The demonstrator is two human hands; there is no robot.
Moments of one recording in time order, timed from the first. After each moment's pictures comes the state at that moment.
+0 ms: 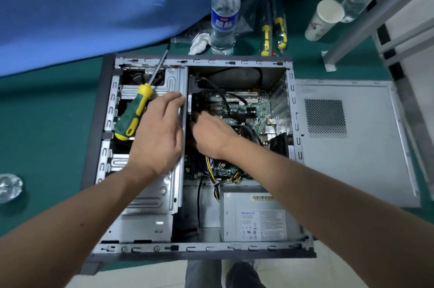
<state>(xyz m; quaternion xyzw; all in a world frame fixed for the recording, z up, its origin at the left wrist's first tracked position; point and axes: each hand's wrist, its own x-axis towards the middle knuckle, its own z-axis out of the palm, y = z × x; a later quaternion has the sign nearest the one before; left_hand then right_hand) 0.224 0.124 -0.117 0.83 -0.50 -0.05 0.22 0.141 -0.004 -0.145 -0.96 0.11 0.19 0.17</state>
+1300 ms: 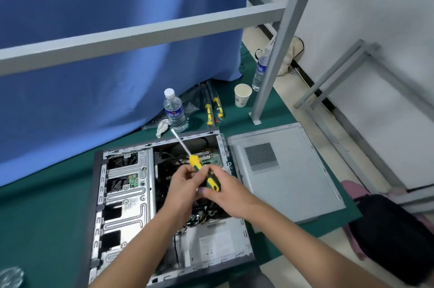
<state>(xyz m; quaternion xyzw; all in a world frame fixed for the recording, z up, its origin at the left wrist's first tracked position) 0.115 0.053 0.002 0.65 -0.08 -0.50 0.56 -0.005 -0.023 0.006 -0.76 0.35 0.01 0.55</state>
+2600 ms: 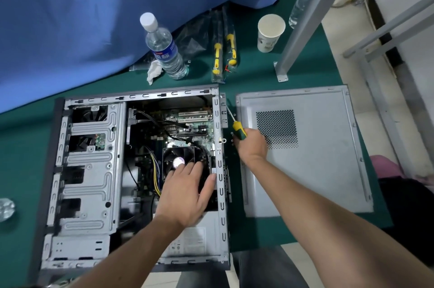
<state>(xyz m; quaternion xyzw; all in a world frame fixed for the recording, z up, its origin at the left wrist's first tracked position) 0.062 0.041 -0.088 0.85 -0.46 -0.22 0.08 -0.004 -0.148 -0.180 -0.71 0.58 0.05 0.39</state>
